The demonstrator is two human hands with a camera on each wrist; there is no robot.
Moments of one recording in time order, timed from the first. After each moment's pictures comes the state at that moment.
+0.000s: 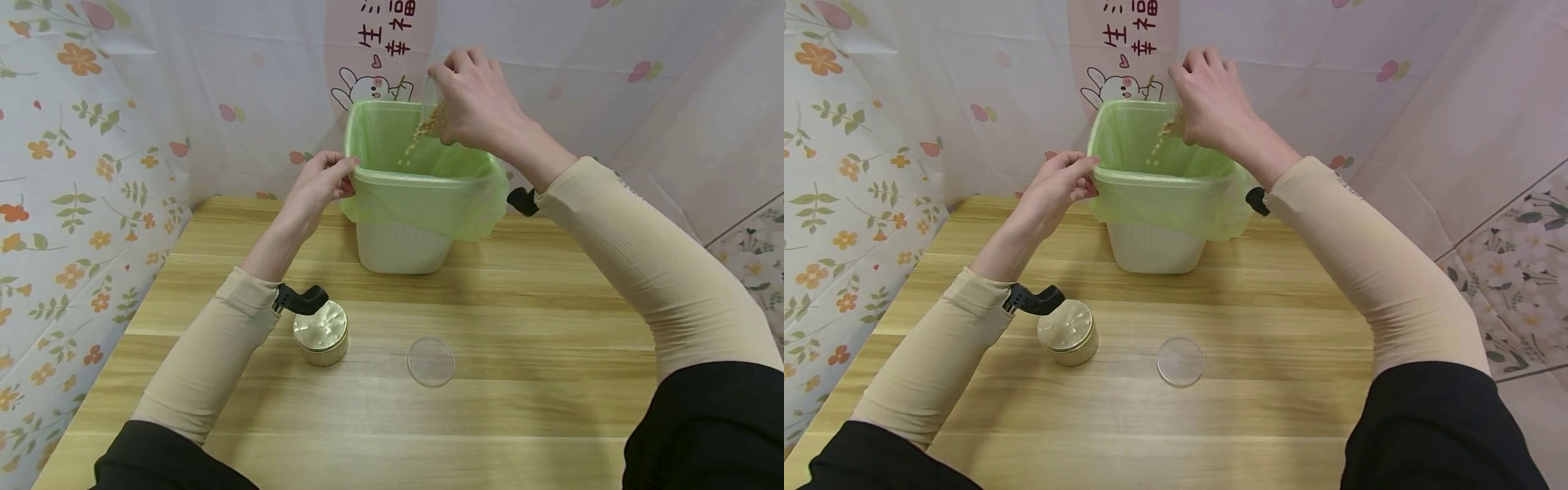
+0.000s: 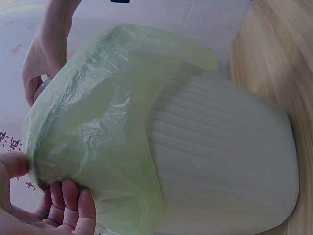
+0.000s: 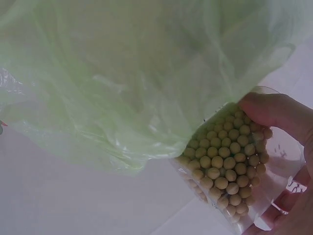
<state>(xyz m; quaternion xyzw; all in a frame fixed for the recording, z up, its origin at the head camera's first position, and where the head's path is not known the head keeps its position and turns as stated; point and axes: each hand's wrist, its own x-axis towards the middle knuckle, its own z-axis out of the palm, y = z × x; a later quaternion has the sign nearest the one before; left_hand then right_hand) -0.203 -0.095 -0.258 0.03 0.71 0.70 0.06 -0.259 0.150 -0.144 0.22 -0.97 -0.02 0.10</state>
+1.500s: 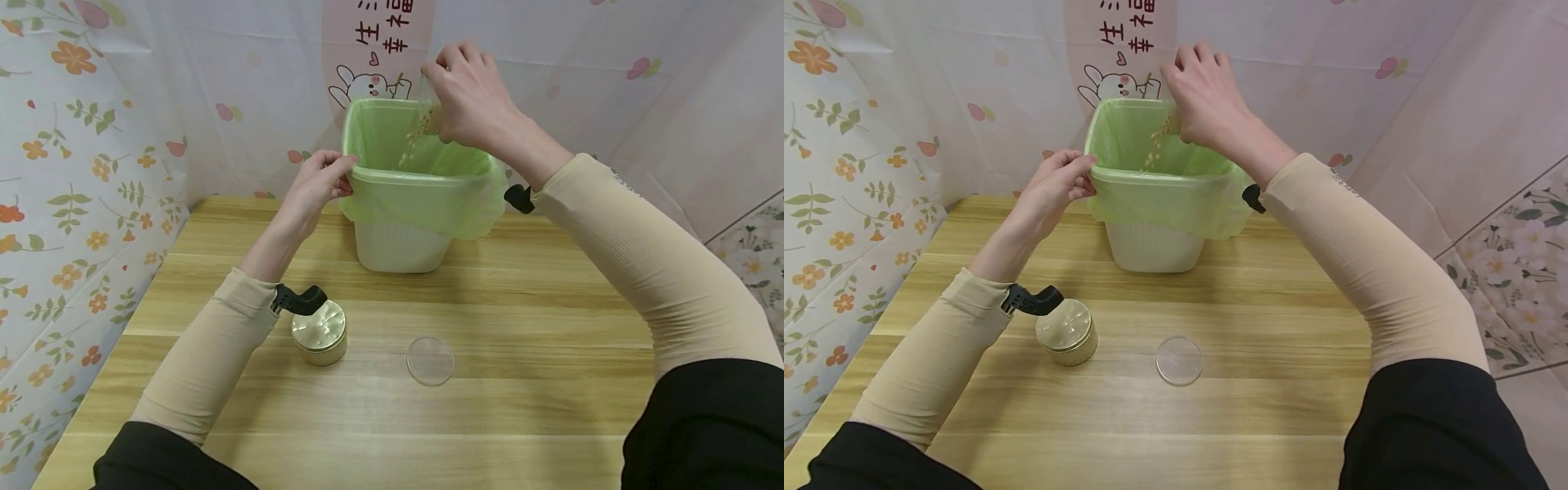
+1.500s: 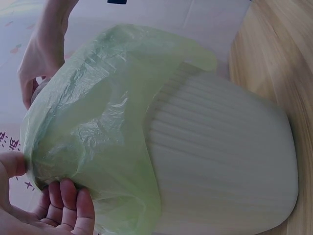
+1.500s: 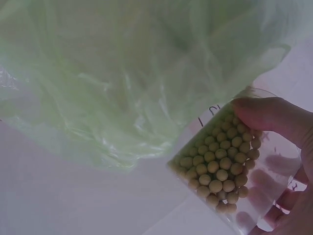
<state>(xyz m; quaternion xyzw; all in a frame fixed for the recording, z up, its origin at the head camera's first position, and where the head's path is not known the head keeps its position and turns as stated) -0.203 -0.095 -0.261 0.03 0.71 0.70 0.05 -0.256 0.146 -0.147 0.25 -0.96 -0.05 0.14</state>
